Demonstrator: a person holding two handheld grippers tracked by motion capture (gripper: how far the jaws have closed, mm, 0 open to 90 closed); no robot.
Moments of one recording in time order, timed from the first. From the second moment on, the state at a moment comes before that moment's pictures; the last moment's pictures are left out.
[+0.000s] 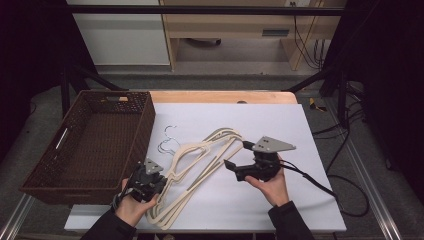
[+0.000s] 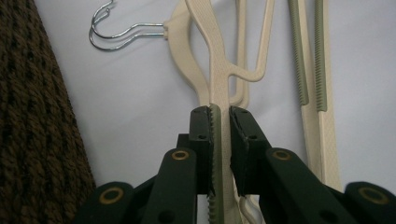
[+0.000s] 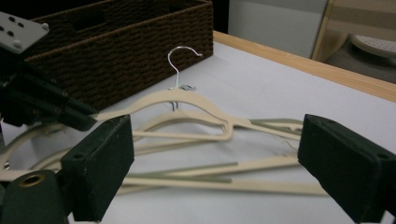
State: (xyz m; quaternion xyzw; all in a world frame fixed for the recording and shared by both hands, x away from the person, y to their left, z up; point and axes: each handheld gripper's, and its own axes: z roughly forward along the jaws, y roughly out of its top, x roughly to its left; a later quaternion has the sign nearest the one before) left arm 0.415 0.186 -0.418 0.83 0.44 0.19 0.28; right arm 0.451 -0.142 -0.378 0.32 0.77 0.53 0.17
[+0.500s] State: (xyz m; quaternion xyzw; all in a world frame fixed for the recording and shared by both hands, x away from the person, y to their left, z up) left arm 0.409 0.185 -0.411 0.83 0.43 0.20 0.28; right arm 0.502 -0.049 -0.385 0.32 0.78 0.51 0.15
